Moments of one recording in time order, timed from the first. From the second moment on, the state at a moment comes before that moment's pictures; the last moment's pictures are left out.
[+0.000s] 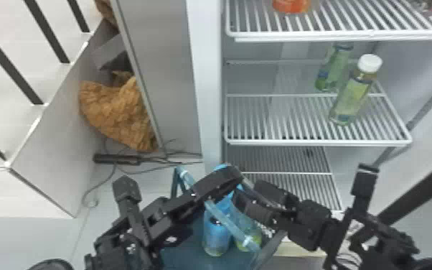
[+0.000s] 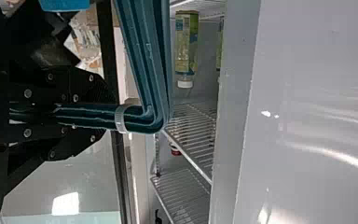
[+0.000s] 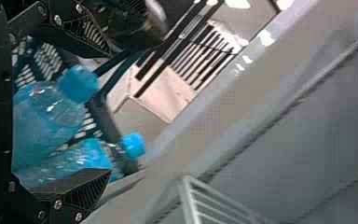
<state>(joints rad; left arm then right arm) 0.35 0.02 0.17 -1.79 1.42 1.17 -0.60 0.46 -0.23 0.08 -2.08 -0.70 0.60 0.57</state>
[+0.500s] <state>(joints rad) 0.36 0.02 0.17 -1.79 1.42 1.17 -0.60 0.61 -0.20 -0.05 -2.11 -0.63 0.25 0.60</state>
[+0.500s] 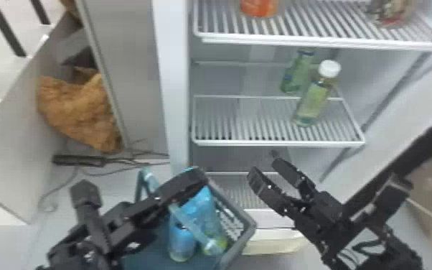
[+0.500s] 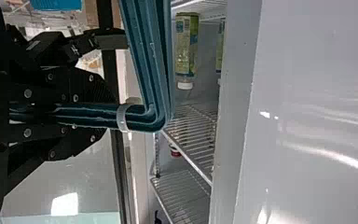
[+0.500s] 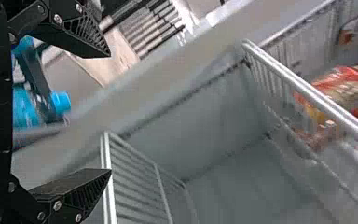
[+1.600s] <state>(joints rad) 0.37 0.03 0.17 -1.79 1.40 1.18 -0.59 1.07 -0.06 -0.35 -2.41 -0.33 -0.01 0.47</state>
